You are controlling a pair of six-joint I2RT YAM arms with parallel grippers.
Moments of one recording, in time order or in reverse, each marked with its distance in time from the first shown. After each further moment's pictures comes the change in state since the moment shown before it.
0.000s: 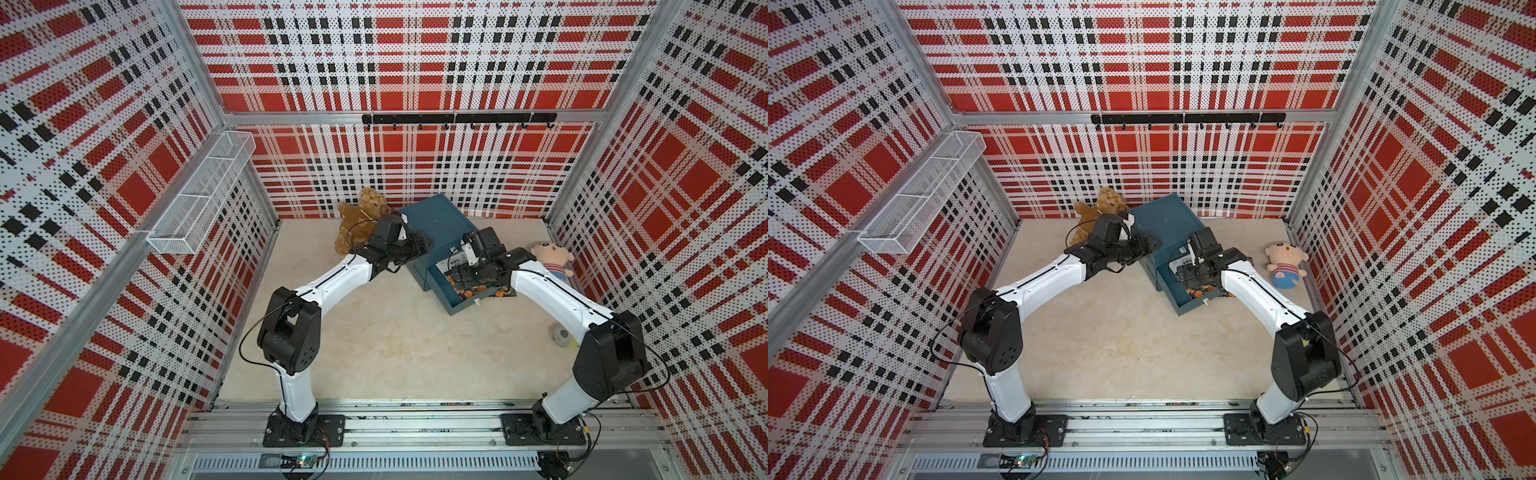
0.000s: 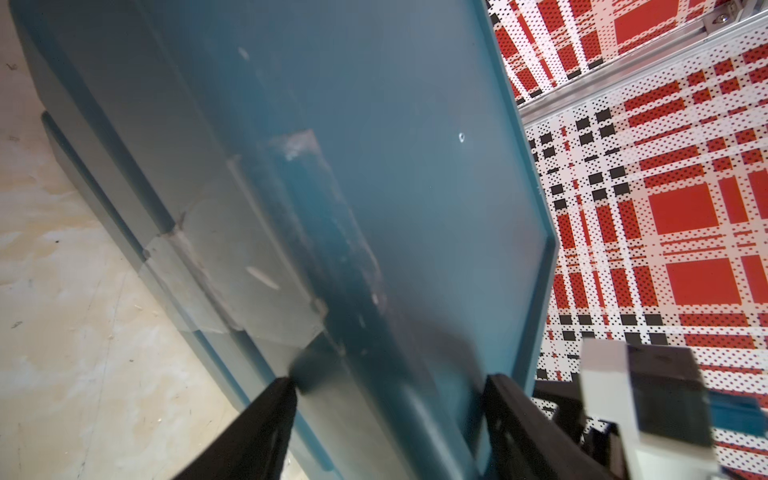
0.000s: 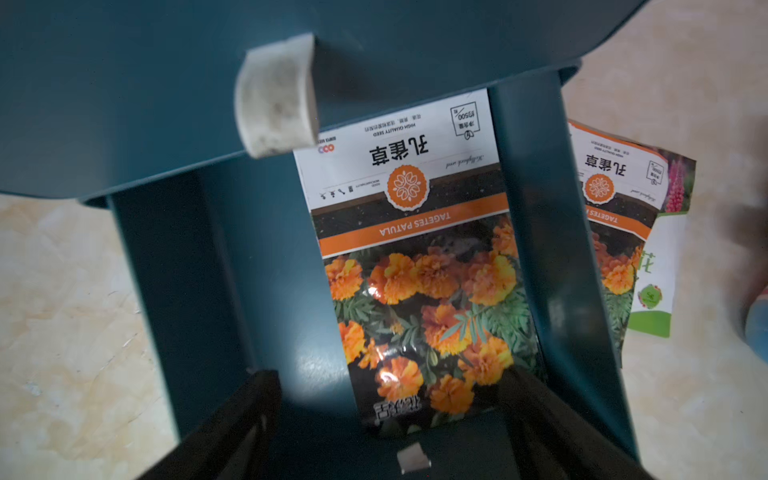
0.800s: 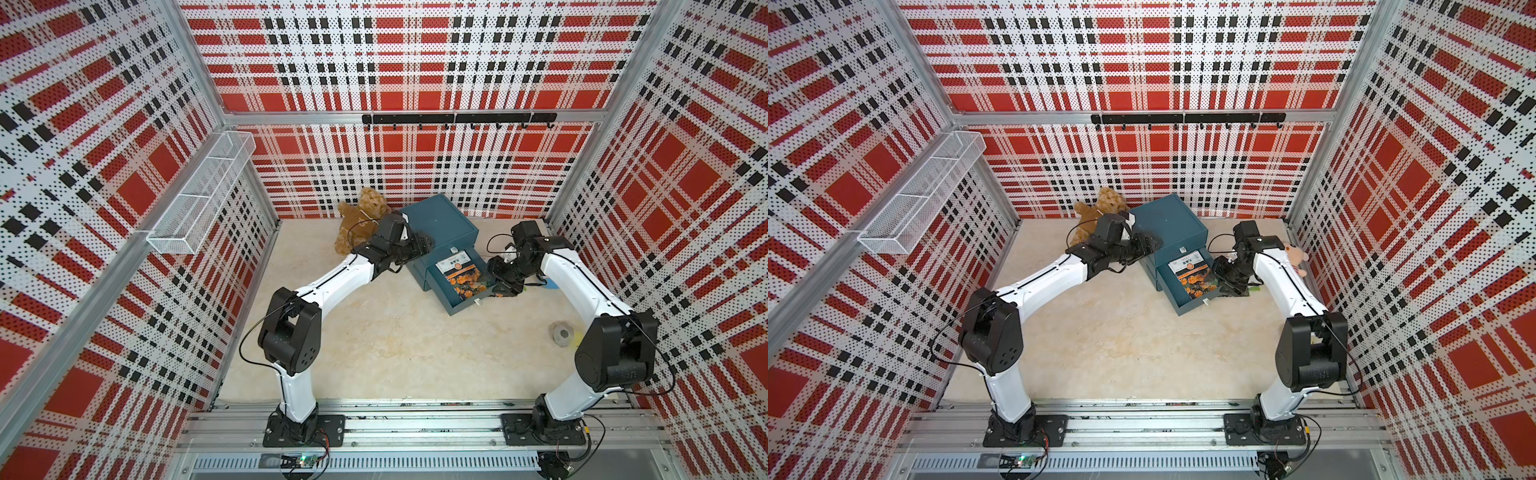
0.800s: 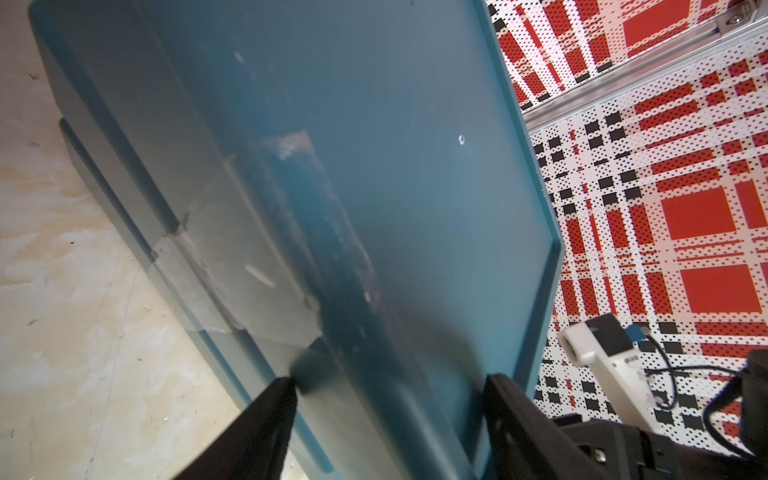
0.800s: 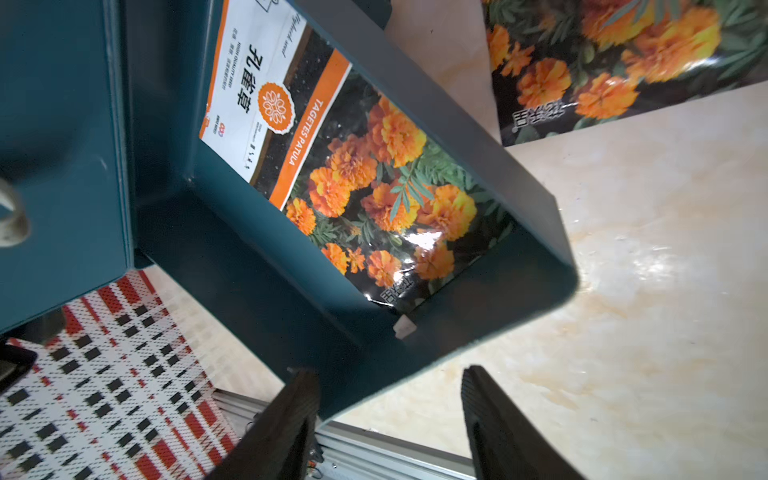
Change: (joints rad) left arm -0.025 0.000 0.013 -0.020 -0.051 0.003; right arm -0.323 -0.014 0.080 -0.338 -0.470 0.413
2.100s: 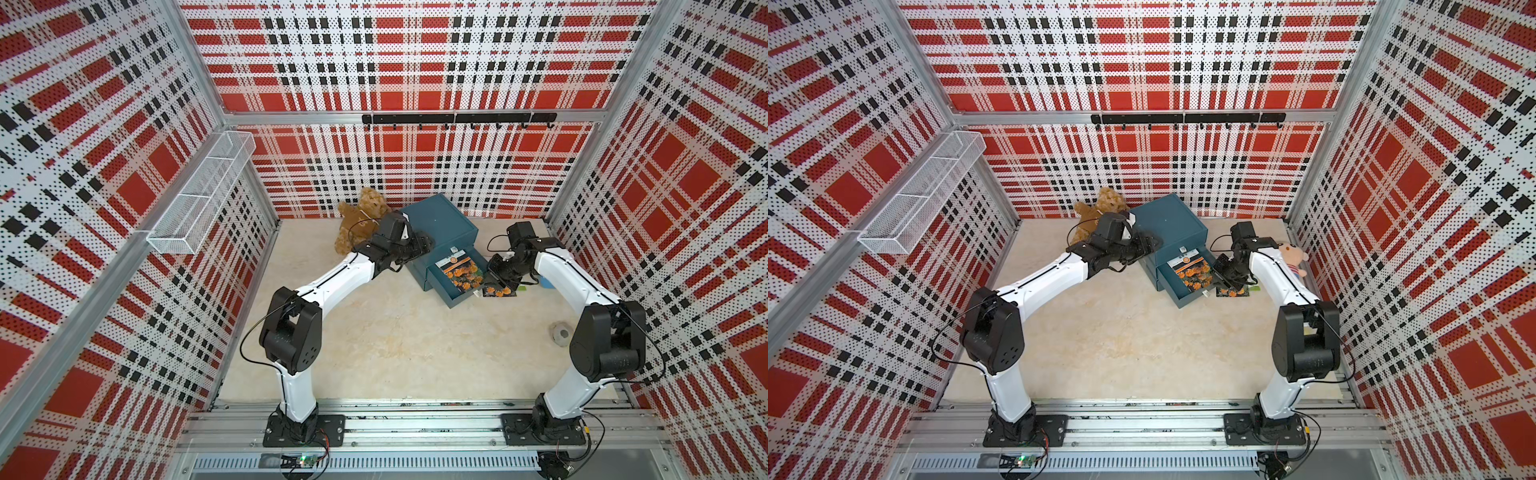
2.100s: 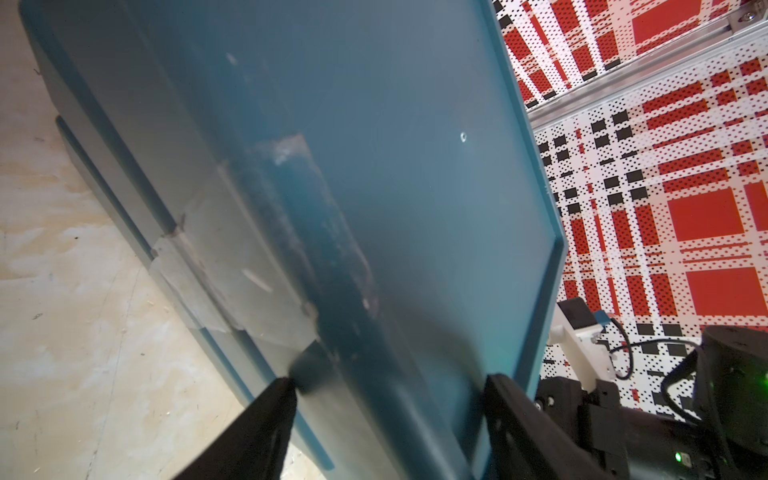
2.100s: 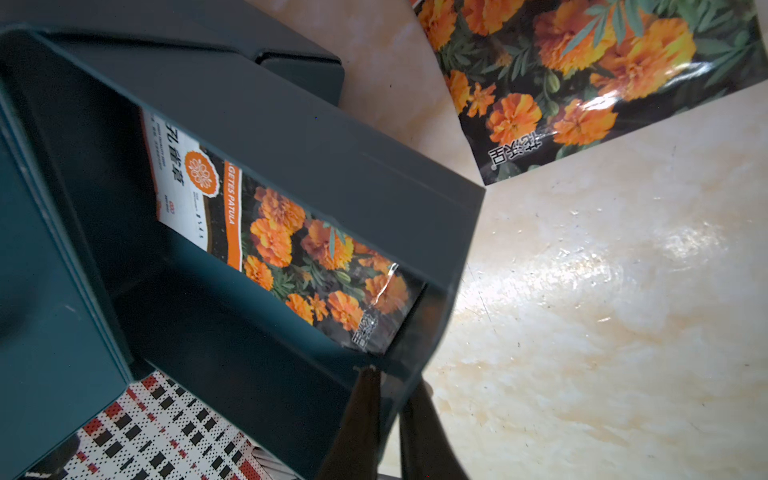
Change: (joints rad) left arm -0.002 0.010 0.026 -0.034 -0.005 -0.003; right arm 0.009 0.088 -0.008 0.108 0.015 0.207
